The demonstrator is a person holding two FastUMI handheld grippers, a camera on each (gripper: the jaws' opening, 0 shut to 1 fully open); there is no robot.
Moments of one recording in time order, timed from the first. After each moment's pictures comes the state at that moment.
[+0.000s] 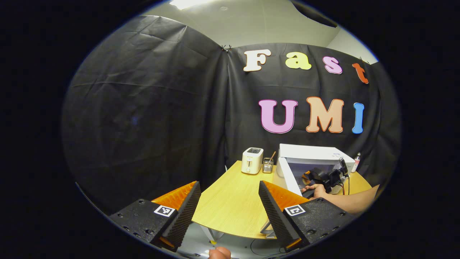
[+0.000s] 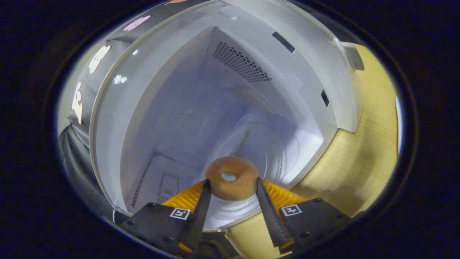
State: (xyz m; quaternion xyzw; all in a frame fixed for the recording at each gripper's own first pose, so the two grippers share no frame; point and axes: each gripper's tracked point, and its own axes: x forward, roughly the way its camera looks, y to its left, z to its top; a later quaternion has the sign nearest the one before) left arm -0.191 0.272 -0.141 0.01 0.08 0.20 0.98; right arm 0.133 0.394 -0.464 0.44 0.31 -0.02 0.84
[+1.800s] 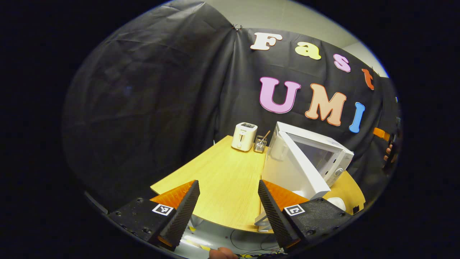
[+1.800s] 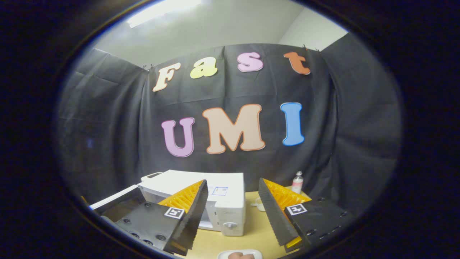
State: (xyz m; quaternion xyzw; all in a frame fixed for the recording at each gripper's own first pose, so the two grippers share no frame) left arm -0.168 0.282 -0.271 -0.10 0.16 0.16 0.97; right arm 0.037 0.107 -0.121 0.03 0.02 0.10 0.99
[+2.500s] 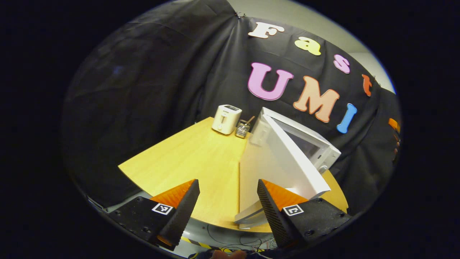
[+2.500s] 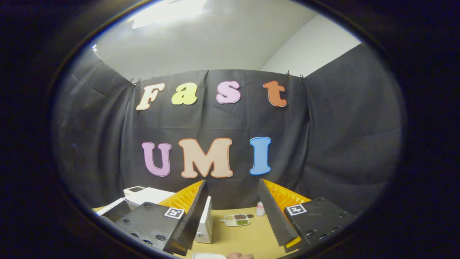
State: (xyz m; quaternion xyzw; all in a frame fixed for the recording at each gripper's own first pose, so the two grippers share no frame) left arm -0.139 0.212 -0.304 -0.16 0.21 0.08 0.96; right arm -0.005 0.010 -0.007 0.02 -0.04 0.03 1.00
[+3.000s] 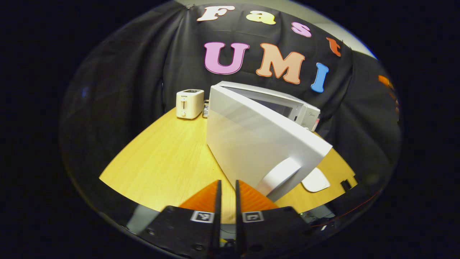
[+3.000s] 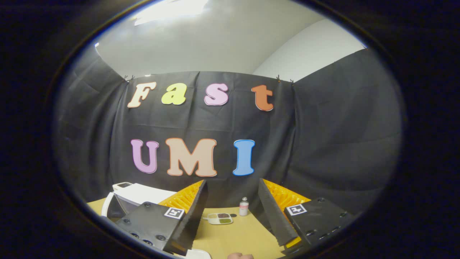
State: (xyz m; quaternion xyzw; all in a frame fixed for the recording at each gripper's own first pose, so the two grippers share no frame) left arm -0.116 0.121 -0.348 -0.03 0.28 0.00 0.96; right arm -0.032 -0.058 0.000 -0.01 -0.04 -0.02 1.00
